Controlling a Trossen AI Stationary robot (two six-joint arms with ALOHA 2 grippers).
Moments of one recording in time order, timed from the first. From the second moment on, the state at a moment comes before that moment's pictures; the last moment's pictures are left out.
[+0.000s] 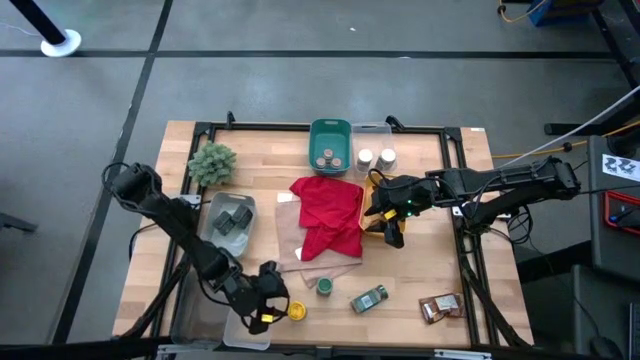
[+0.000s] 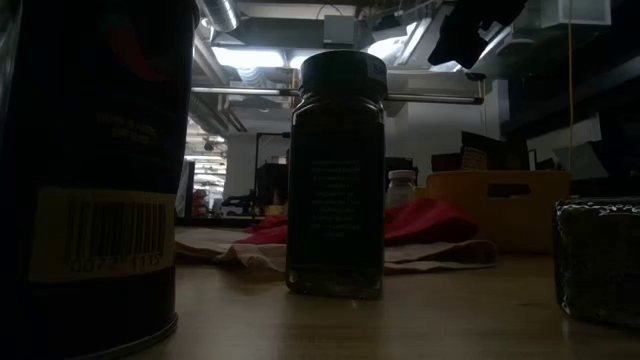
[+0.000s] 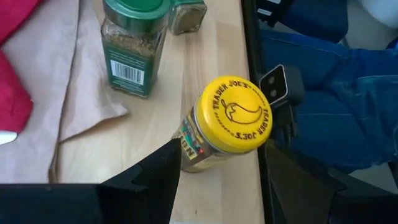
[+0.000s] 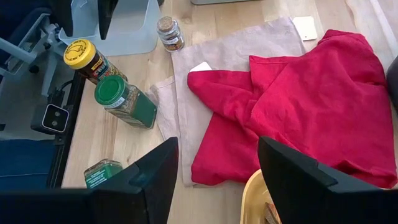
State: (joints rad) left arm -0.74 1.62 0.96 -0.08 -0.32 -0.73; right arm 0.12 1.24 1.07 -0.60 -0.10 0.23
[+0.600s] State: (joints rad) left arm -0.79 1.69 0.96 -0.07 -0.34 -0.68; right arm 0.12 1.24 1.07 -0.60 -0.10 0.23
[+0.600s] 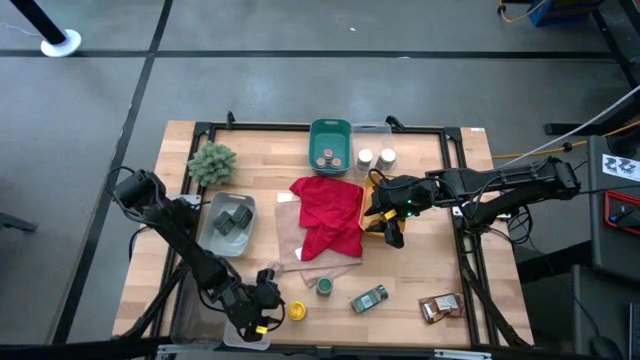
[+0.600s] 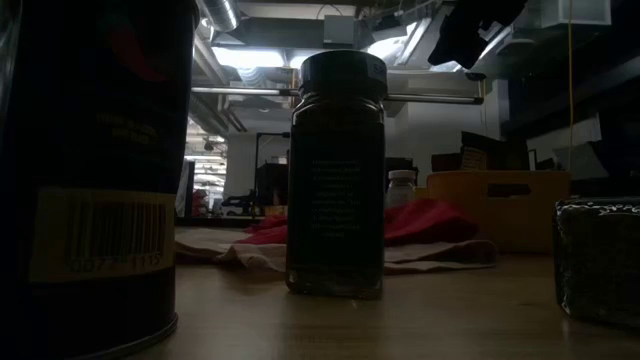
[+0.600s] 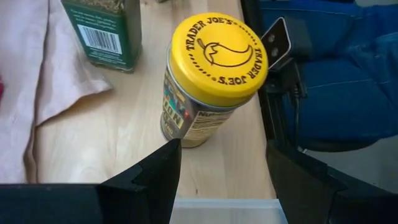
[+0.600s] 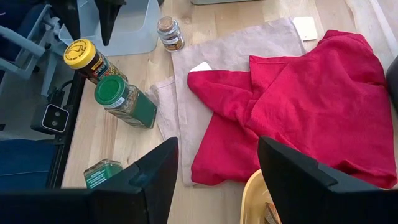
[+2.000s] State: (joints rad) left arm -0.94 1.69 0.96 -0.04 -0.75 -0.83; right arm 0.12 1.24 1.07 -0.60 -0.10 0.23
